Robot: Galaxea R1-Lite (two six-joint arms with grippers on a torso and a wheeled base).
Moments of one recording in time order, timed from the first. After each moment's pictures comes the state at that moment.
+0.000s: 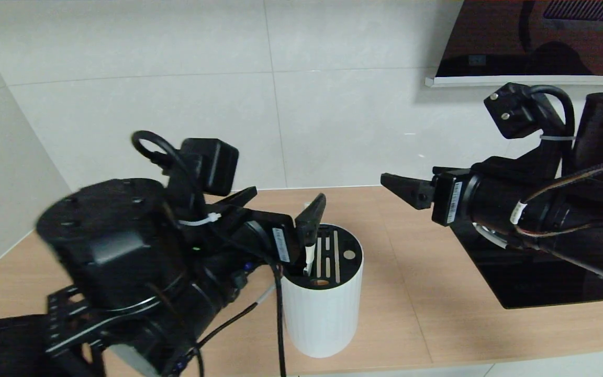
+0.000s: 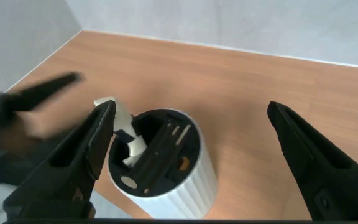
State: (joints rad) left arm -0.84 1.59 -0.65 -0.95 0.45 -0.13; right arm 0.70 1.50 -0.91 -0.52 -0.19 0.14
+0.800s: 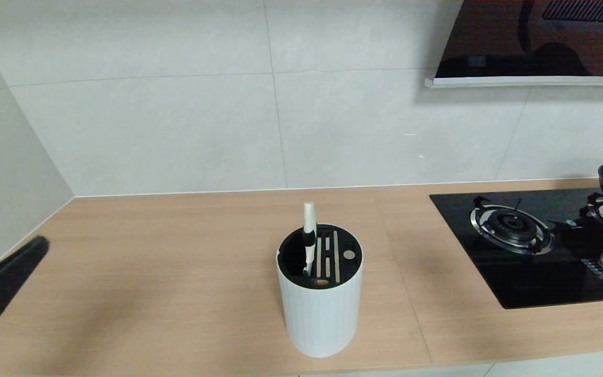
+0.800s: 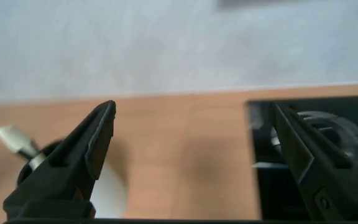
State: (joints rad) left arm -0.39 0.69 -0.37 -0.45 0.29 0.02; right arm 0.24 0.84 -0.52 -0.50 -0.10 0.13
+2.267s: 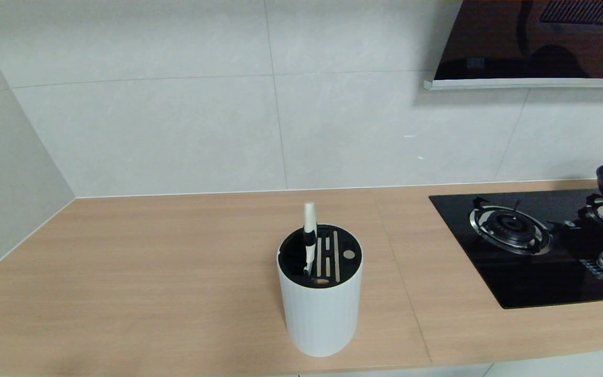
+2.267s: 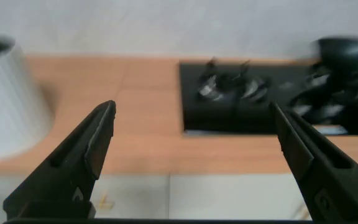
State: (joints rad) left arm 0.00 0.00 -0.01 -0.04 0.06 0.07; right arm 0.00 0.00 -0.01 -0.02 0.02 -0.05
